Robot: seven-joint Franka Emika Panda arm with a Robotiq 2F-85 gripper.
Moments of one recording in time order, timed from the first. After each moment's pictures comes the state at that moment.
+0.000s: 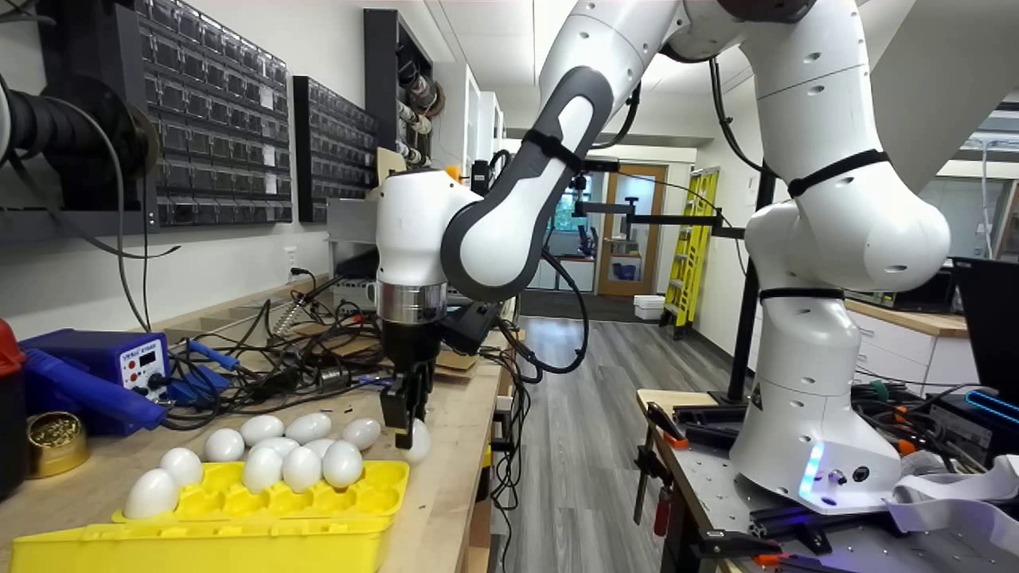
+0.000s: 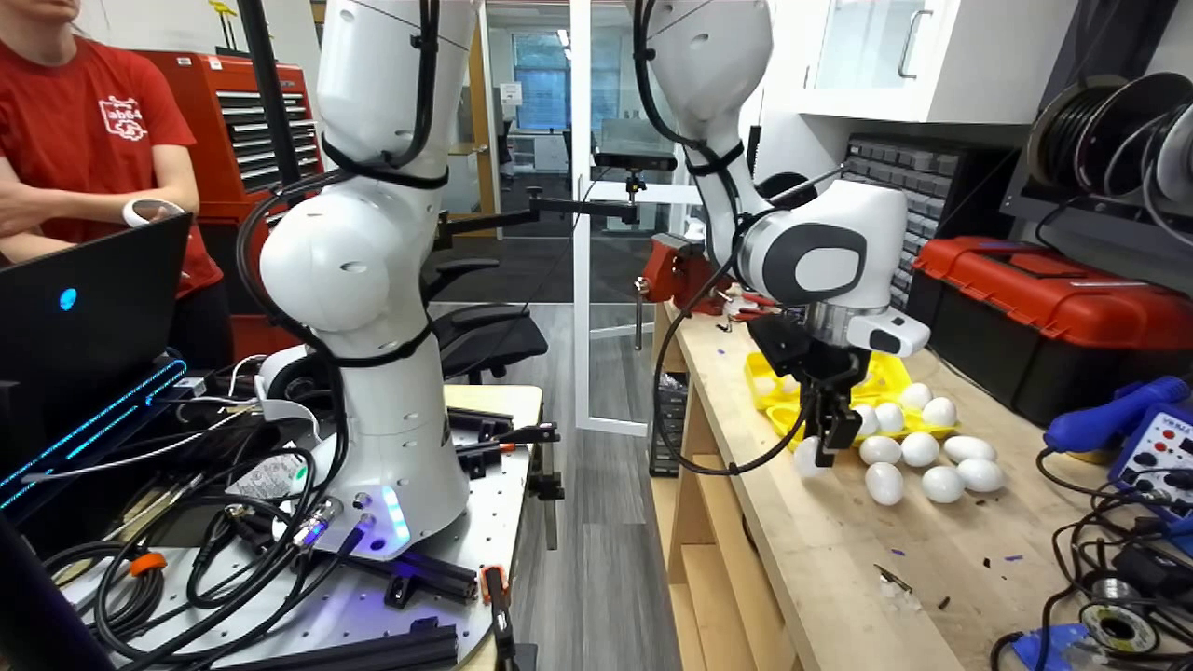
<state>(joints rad) 0.12 0.32 -0.03 -2.29 -0.12 2.66 0.26</state>
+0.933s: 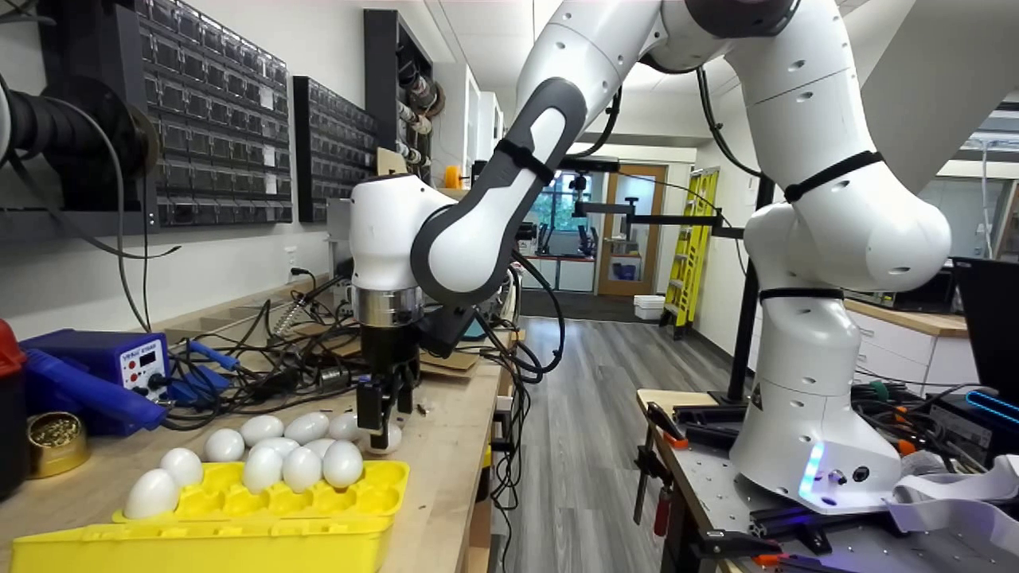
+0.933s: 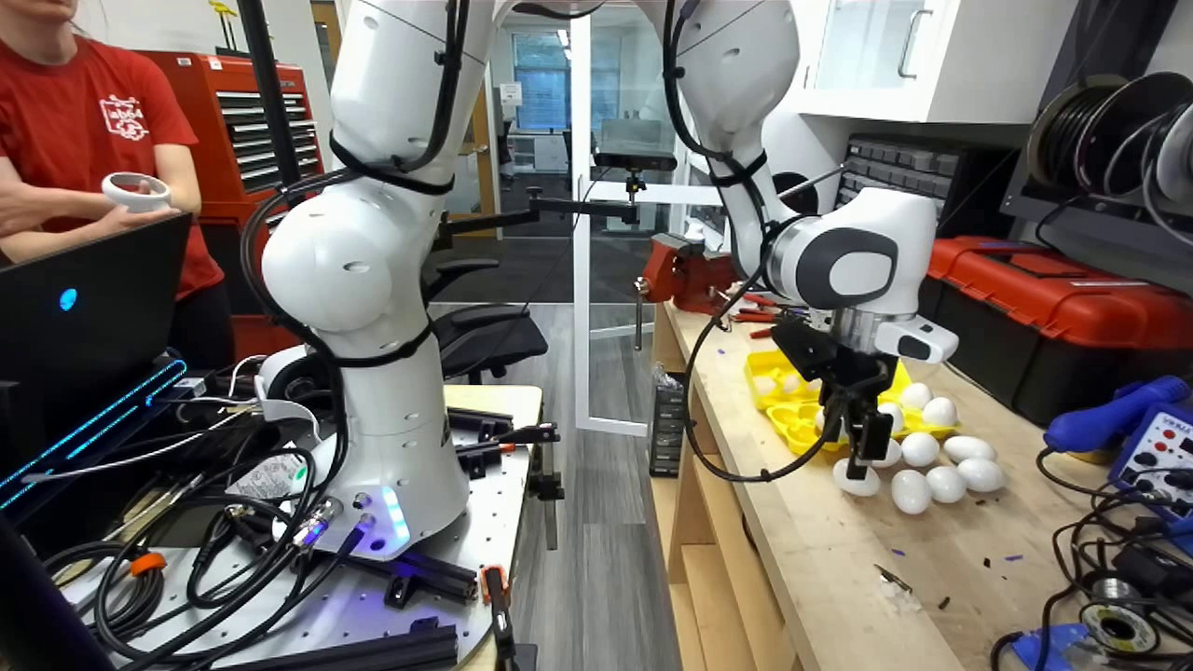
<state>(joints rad) 0.13 0.40 -0.06 -2.16 -0.15 2.59 0.29</state>
